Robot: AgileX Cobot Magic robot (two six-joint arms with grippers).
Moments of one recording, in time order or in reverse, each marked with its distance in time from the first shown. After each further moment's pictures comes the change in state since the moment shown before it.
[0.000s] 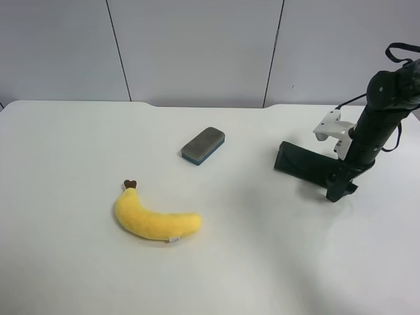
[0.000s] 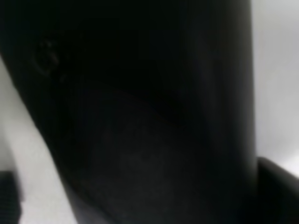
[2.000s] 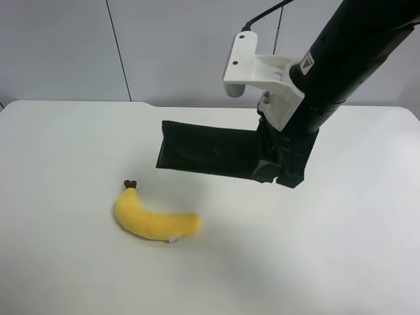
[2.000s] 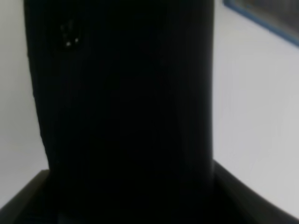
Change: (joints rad) left arm 0.000 0.372 -0.137 -0.277 0.157 0.000; right arm 0.686 -0.521 -0.003 0.133 0.241 0.056
